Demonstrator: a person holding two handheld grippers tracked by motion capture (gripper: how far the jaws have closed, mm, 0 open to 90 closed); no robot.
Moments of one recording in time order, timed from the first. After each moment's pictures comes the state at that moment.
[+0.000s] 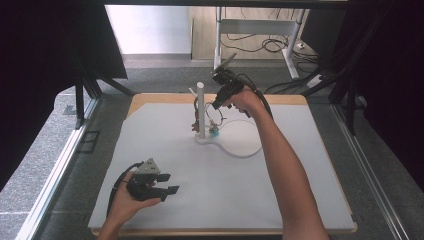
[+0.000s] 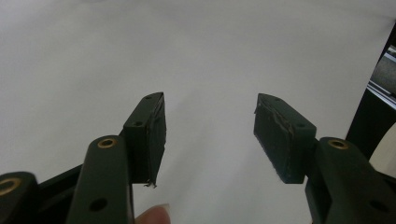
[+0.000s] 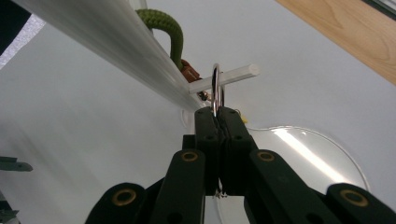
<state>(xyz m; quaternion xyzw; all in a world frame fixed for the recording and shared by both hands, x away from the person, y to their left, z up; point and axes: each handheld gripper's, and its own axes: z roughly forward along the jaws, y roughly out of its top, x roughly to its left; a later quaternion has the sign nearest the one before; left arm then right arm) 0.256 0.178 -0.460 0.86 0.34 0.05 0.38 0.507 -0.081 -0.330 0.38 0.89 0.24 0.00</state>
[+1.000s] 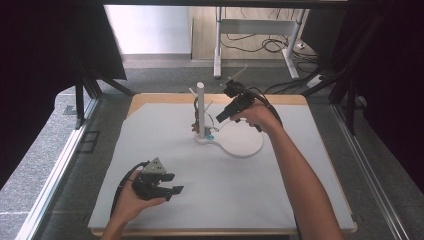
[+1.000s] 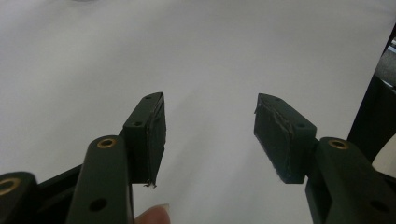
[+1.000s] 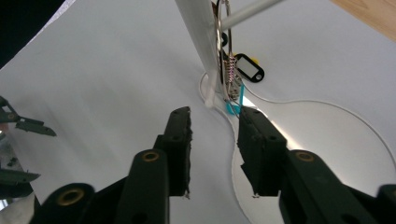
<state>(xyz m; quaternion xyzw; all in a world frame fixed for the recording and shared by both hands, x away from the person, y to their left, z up) 0.260 0.165 -0.459 0.86 0.33 0.05 0.37 0.466 -0.114 -0.341 0.36 0.89 0.27 -0.01</state>
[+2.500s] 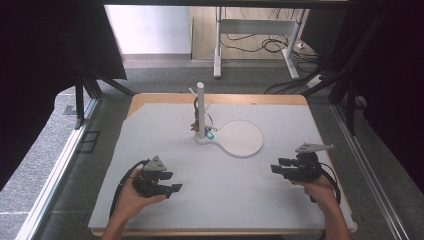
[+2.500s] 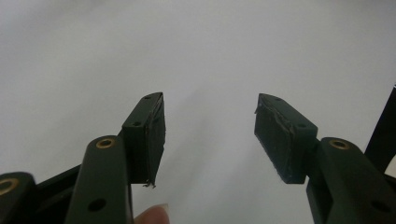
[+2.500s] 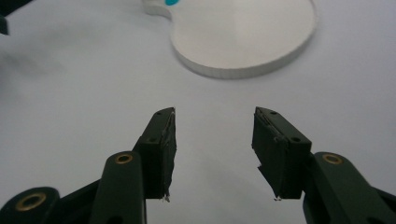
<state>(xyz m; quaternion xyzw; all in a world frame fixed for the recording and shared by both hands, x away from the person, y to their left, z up) 0.267 0.165 -0.462 0.87 0.35 0.06 0.35 0.315 -0.305 -0.457 0.42 0.80 0.42 0.08</state>
